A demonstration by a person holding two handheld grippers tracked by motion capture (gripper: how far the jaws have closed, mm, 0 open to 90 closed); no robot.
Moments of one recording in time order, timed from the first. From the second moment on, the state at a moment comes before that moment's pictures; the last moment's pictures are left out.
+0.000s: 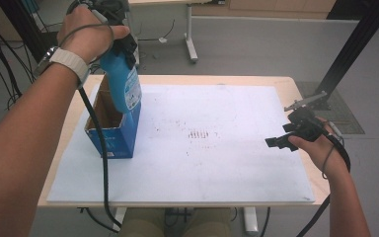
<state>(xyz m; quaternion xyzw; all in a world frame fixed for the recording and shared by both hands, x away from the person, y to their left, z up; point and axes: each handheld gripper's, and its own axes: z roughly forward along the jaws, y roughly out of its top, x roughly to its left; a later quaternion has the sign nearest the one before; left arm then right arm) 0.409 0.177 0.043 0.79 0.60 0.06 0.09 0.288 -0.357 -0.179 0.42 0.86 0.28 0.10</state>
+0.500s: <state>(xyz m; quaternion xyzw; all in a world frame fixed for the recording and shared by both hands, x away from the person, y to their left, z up) 0.406 0.191 0.053 0.77 0.63 0.07 0.10 0.295 -0.361 -0.182 0.42 0.86 0.28 0.09</state>
